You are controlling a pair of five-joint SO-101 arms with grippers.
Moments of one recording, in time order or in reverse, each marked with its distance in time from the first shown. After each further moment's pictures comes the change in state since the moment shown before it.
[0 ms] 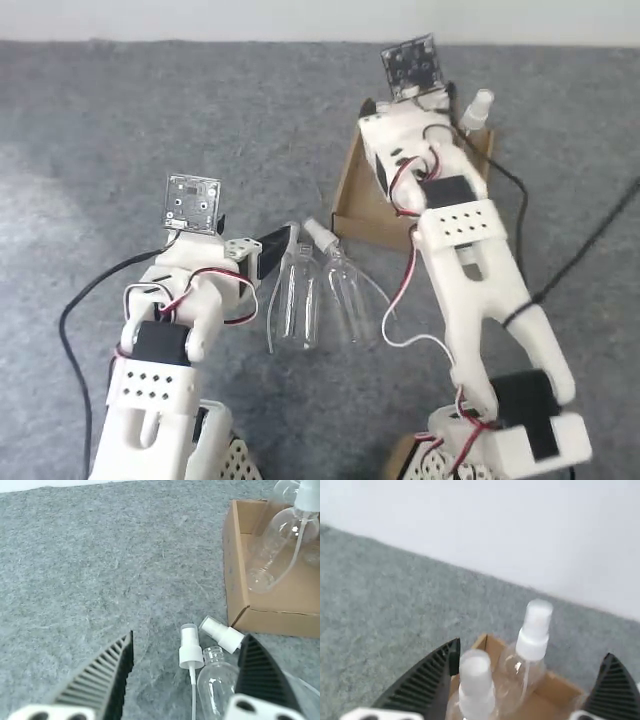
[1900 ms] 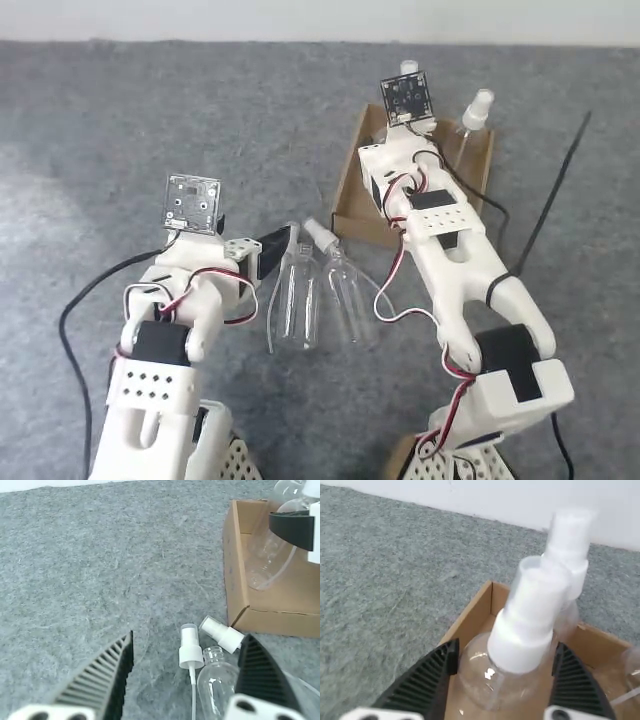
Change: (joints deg) left arm 0.0 0.0 0.0 0.0 0.0; right arm 0.7 13.5 6.1 -10.9 -3.8
